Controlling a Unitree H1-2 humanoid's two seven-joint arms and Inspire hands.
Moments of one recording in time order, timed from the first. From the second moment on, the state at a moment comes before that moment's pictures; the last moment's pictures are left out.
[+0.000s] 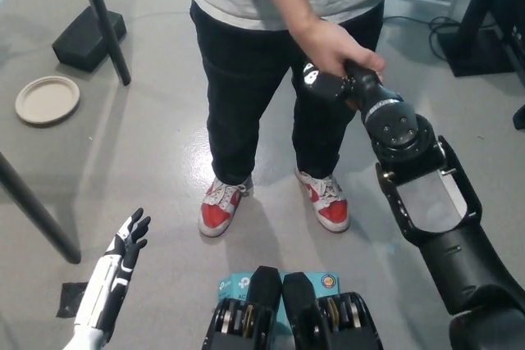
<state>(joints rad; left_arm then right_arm) 0.05 0.15 0.02 -0.02 0.11 -0.16 -0.08 -0.88 -0.03 0.13 0.60 -0.22 0.26 -0.01</state>
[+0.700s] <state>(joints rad) 0.04 0.16 0.02 -0.03 0.11 -0.15 -0.08 -0.69 -0.12 0.20 0.06 -0.23 0.26 0.09</state>
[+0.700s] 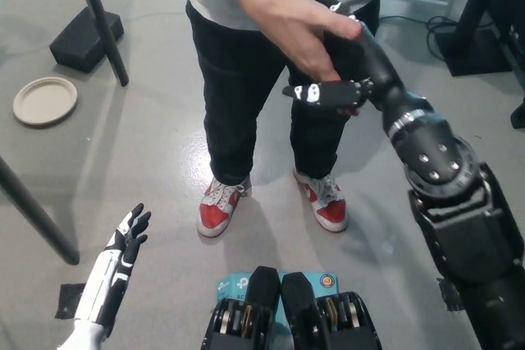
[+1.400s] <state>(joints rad) 0.03 0.16 0.01 -0.03 0.10 -0.15 -0.08 -0.31 -0.21 0.07 -0.02 -0.15 0.23 0.13</state>
